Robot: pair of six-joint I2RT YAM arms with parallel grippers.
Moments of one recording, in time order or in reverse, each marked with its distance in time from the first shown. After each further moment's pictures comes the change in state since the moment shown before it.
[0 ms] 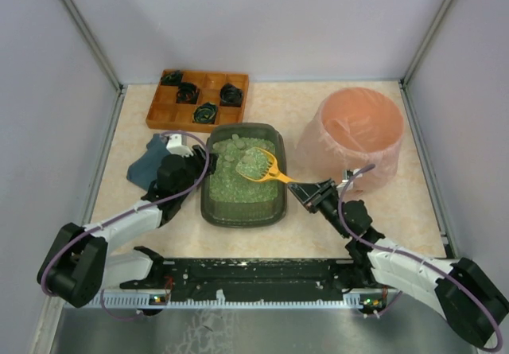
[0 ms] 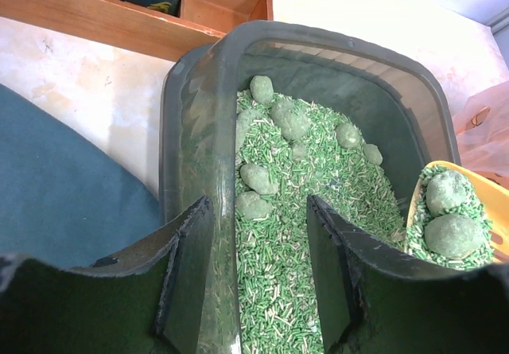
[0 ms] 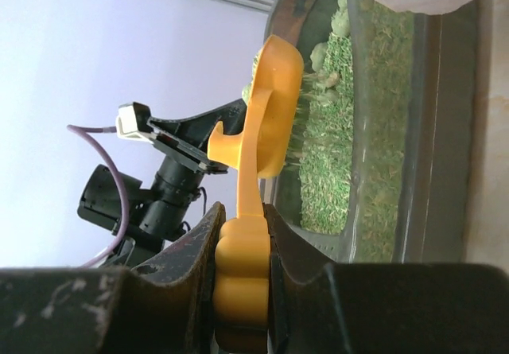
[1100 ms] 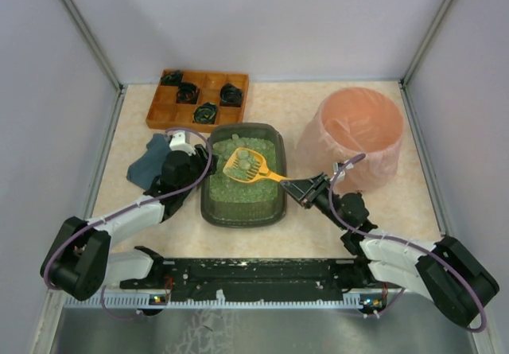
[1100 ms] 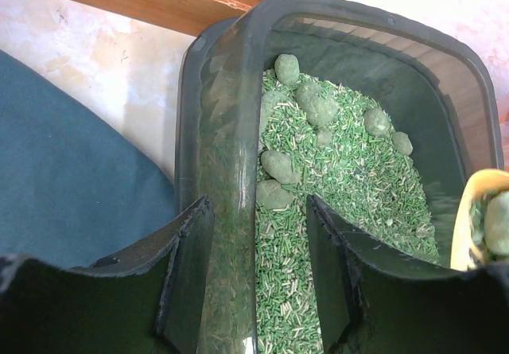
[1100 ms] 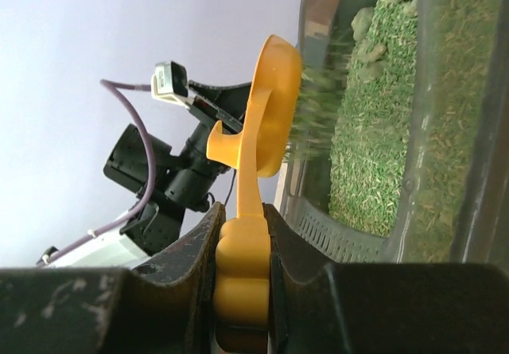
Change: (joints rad) left arm 0.000 0.044 0.048 -0.099 -0.025 -0.008; right arm -0.051 0.209 0.044 0.201 -0.186 0.029
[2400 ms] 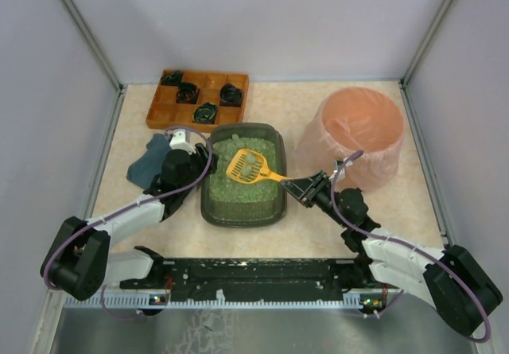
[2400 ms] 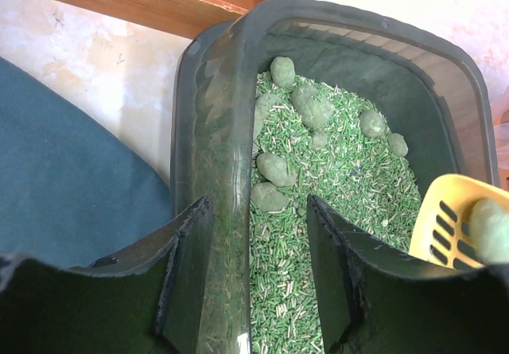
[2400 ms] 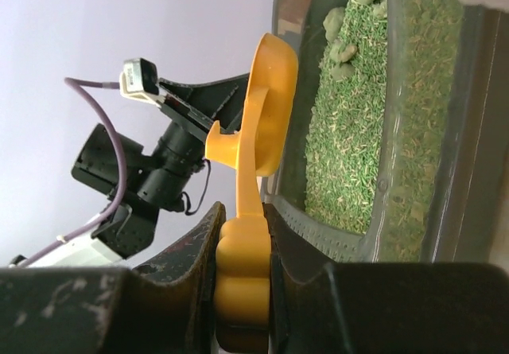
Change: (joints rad) left arm 0.000 0.001 0.016 -0.015 0.006 0.001; right arm -0.023 -0.068 0.049 -0.188 -0.025 -0.053
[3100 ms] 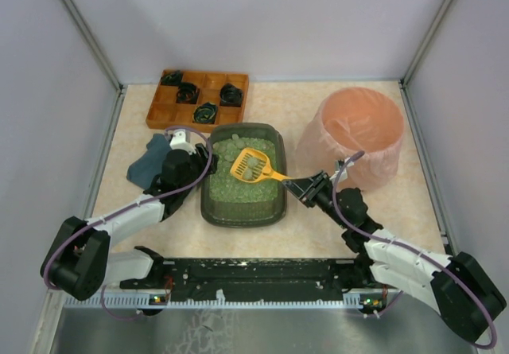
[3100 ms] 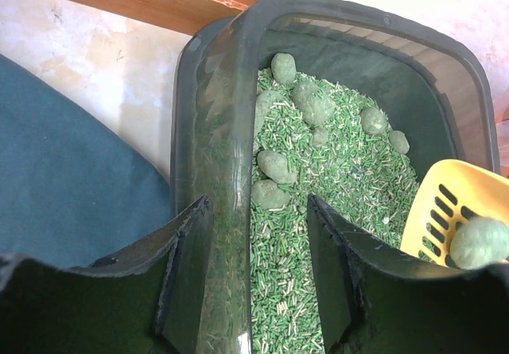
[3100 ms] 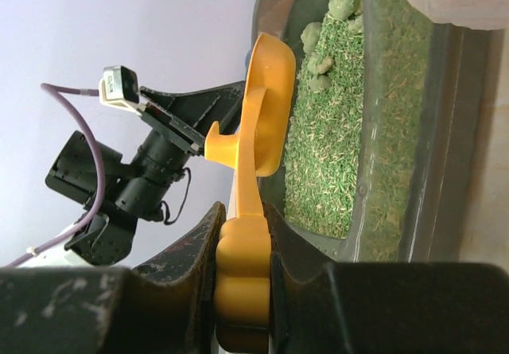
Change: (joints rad) left arm 0.000 0.000 0.000 -0.008 0.003 0.000; right arm 0.029 -0.048 0.024 -0.123 0.066 -0.064
